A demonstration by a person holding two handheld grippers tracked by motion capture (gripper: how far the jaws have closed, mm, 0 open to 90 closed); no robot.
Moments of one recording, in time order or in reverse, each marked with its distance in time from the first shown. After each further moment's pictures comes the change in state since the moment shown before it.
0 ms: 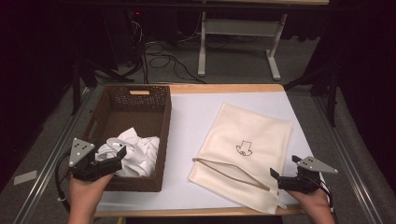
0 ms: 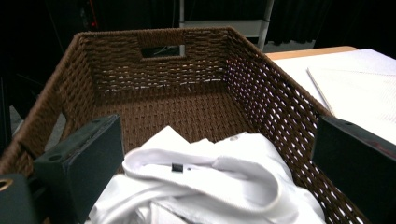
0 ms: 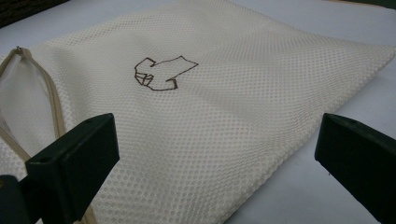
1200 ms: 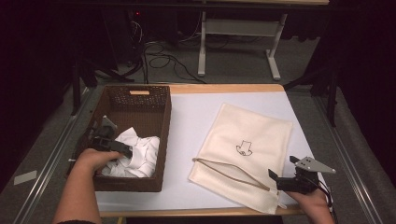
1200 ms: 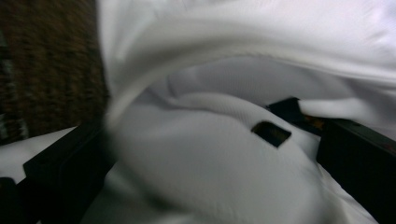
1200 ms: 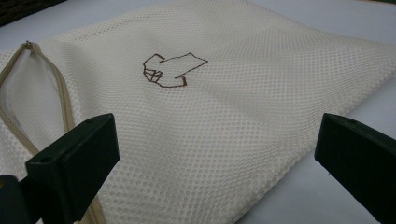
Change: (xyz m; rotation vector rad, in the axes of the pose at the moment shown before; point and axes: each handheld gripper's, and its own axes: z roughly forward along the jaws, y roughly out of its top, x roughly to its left) left arm 0.052 -0.012 0.134 1.054 -0.029 -0.221; right arm 0.003 -0.001 0.003 0.010 0.026 -0.009
